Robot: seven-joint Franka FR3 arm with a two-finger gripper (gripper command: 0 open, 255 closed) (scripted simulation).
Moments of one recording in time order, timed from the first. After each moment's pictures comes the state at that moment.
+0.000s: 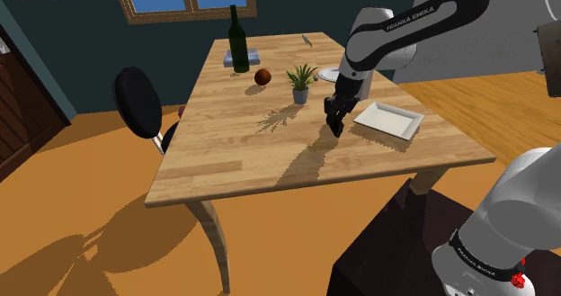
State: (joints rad) arm -0.06 -0.27 -0.04 -2.40 0.22 2.24 -0.02
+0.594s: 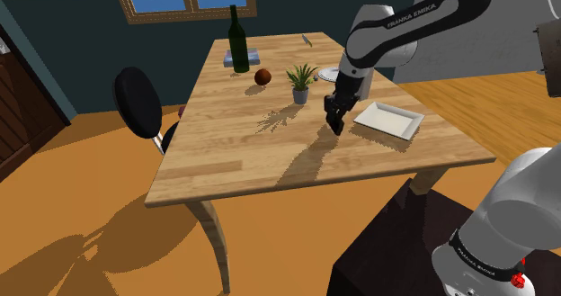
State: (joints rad) arm -0.06 -0.28 -0.04 -2.39 0.21 2.22 -0.02
